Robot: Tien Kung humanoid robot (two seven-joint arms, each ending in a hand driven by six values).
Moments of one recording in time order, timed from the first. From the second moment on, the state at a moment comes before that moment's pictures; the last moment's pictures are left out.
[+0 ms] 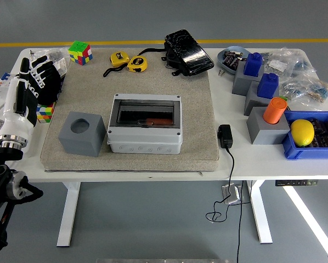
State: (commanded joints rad) left arm -0.16 0.21 -1.38 -1.36 1.02 0.18 -0.26; right arm 0.09 -0.11 1.46 0.18 -1.05 -0.15 -0.09
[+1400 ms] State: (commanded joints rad) left arm -0.17 0.20 -1.36 -1.35 1.01 0.18 -0.27; right arm 0.11 -0.10 1.43 0.18 -1.02 -0.14 -0.08
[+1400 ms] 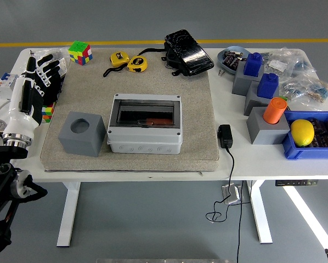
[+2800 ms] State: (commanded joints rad) left arm -0.17 0.21 -1.35 -1.35 1.02 0.17 -0.28; right arm 0.11 -0.10 1.44 0.18 -1.02 -0.14 -0.08
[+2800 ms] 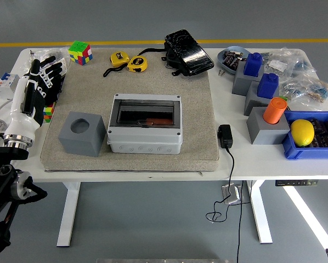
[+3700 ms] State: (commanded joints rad) left arm -0.17 0.21 -1.35 -1.35 1.06 0.17 -0.29; right arm 0.12 -0.10 1.45 0.18 -1.03 -0.15 -0.08
